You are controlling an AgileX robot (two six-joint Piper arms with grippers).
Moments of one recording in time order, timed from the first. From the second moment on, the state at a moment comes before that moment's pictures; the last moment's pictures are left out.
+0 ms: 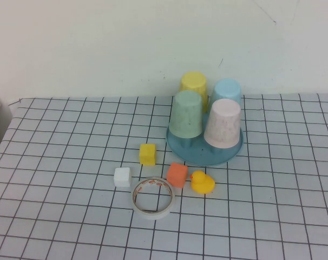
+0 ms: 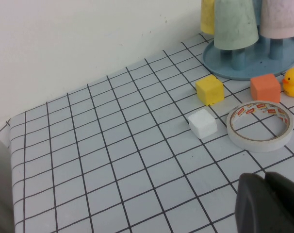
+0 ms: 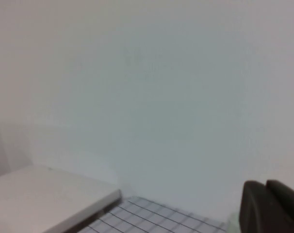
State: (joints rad) right arm 0.35 0.43 -0.42 1.74 0.29 -1.57; left arm -0.66 0.13 -0.30 0.50 0.62 -0.34
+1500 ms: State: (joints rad) right arm 0.27 0.11 -0.10 0.77 -0.03 -0.69; left arm -0.66 0.13 -0.30 0.50 0.62 -0.35
